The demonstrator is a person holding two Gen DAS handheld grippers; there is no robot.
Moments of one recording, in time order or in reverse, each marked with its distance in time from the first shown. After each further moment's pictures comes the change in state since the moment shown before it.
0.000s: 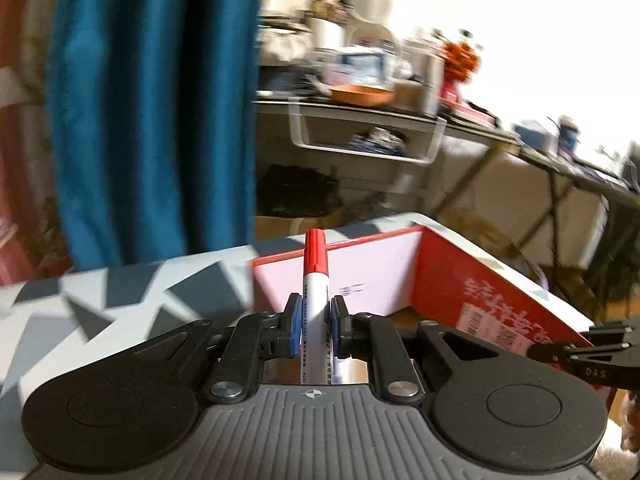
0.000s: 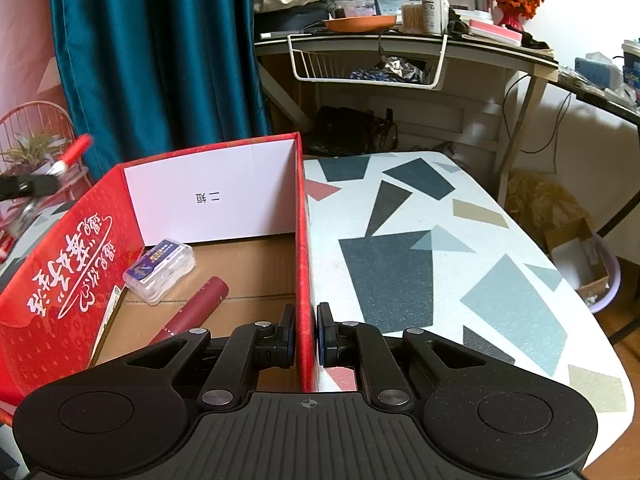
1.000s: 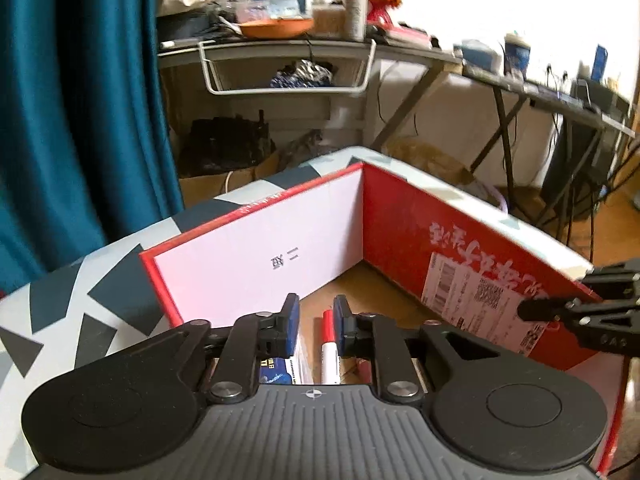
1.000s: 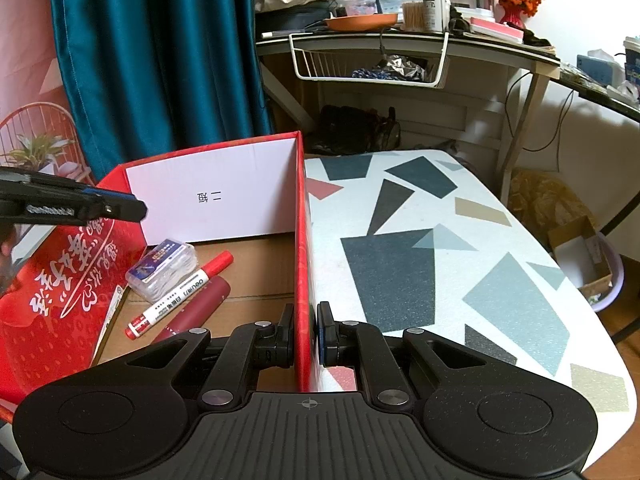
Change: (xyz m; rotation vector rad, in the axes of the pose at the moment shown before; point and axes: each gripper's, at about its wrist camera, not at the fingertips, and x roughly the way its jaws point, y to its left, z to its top) left arm 0.069 -0.018 0.001 0.117 0.168 -0.149; right arm 0.003 0.001 -0.001 0.001 0.000 0.006
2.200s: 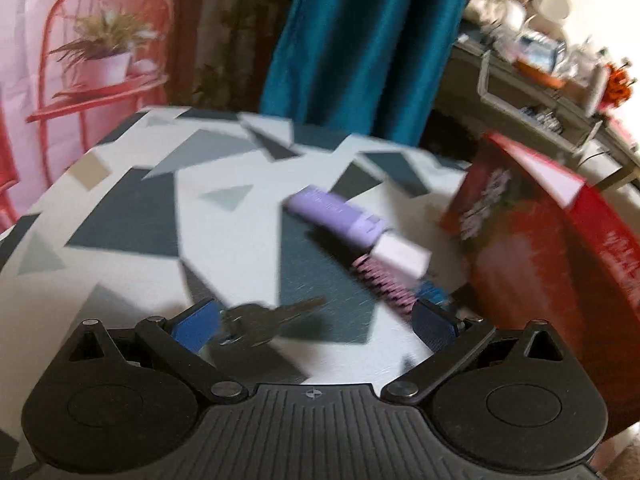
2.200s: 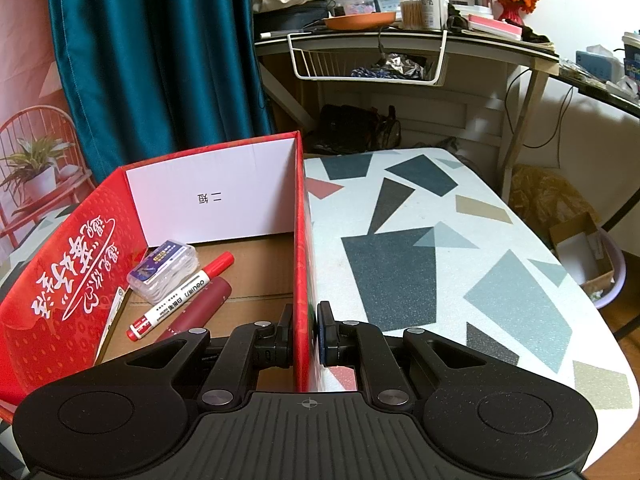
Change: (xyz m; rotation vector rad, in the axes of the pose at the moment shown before) left arm -0.124 0.084 -0.167 -0.568 0.011 0.454; right arm -0.001 -0.003 -0.002 0.015 -0.002 0.010
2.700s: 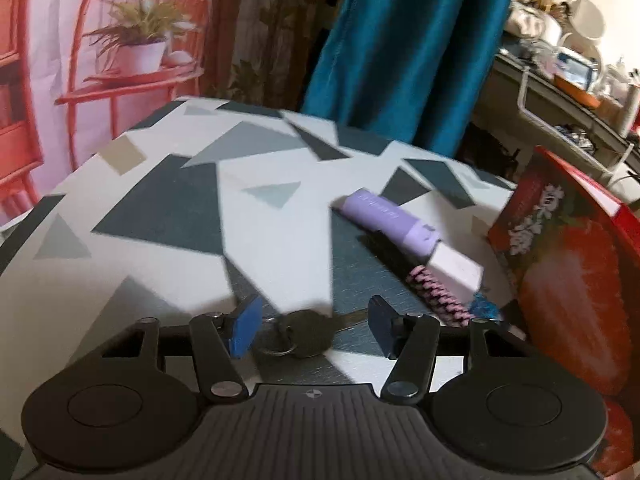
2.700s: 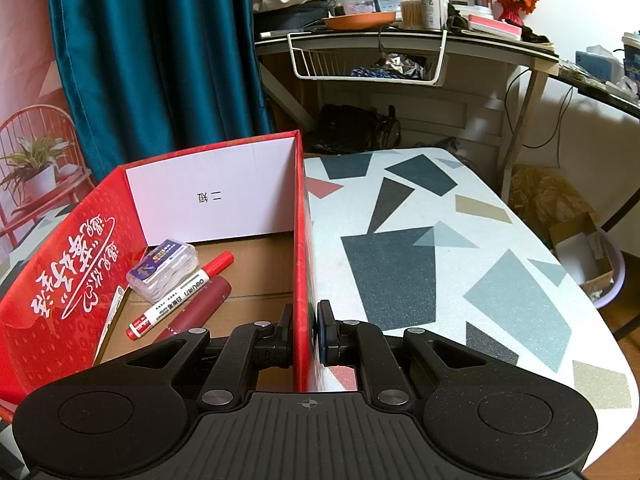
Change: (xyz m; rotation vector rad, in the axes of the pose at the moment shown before) left arm 0.011 0.027 0.000 -0.071 -0.028 0.052; right arm 0.000 -0.001 0.001 -0.004 0.003 -0.003
